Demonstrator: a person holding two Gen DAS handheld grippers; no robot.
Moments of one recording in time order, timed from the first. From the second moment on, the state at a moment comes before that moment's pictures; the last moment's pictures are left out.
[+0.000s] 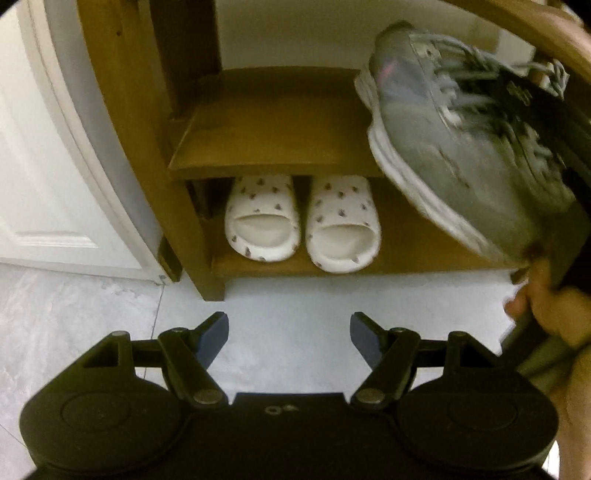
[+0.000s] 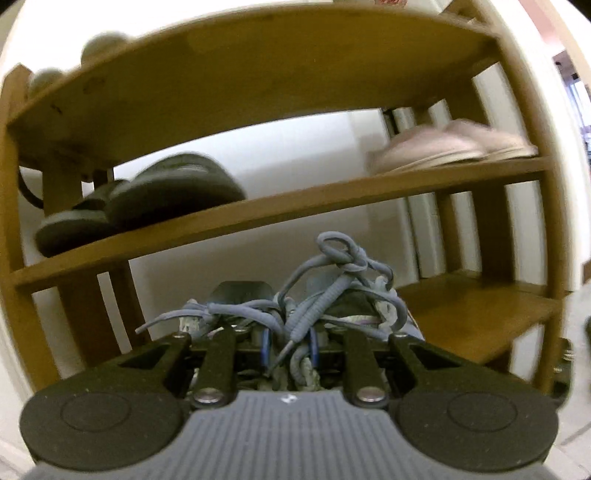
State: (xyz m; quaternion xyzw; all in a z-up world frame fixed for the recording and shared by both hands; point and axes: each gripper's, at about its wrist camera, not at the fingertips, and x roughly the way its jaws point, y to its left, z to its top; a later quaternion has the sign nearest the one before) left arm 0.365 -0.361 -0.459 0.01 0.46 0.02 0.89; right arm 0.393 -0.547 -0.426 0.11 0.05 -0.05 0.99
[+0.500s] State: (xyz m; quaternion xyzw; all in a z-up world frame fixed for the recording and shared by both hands) left arm 0.423 -0.330 -0.491 -0.01 0.47 0.07 0.88; right arm 0.504 -0.499 -0.458 0.03 0.06 -0.02 1.00
